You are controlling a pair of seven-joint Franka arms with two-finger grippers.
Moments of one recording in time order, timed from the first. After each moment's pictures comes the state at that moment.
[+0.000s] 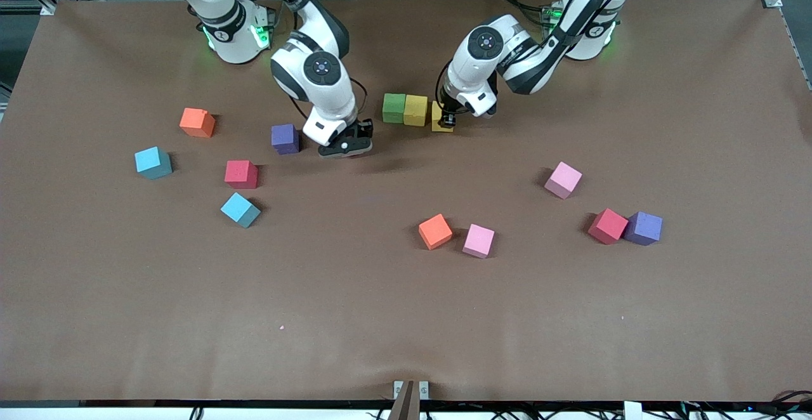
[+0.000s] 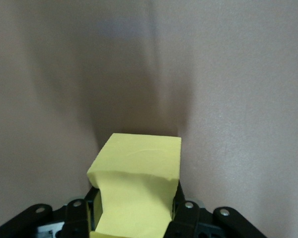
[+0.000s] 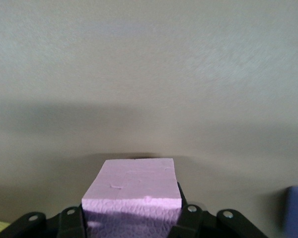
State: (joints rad) left arm -0.24 0.34 -0.68 -2.42 0.00 2.76 -2.40; right arm 0.38 0.35 0.40 -2.23 -0.18 2.52 0.82
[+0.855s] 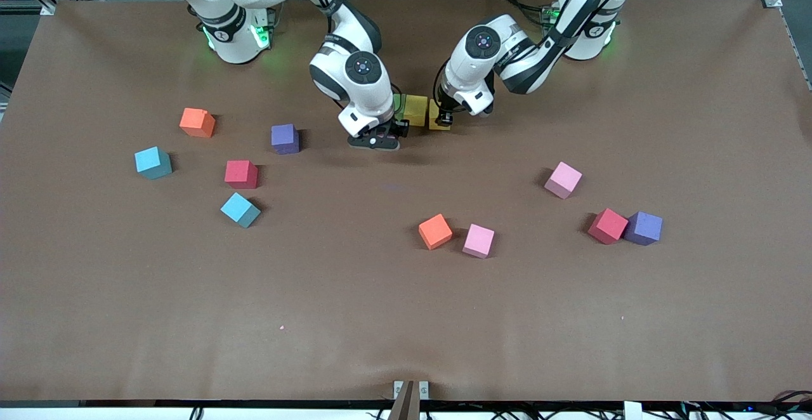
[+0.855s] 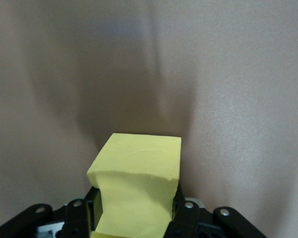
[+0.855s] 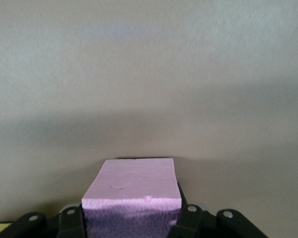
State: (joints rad) left arm -0.26 0.36 -0.68 -2.42 0.00 2.78 -2.40; right arm 0.51 0.49 0.40 -2.10 -0.16 2.53 1.13
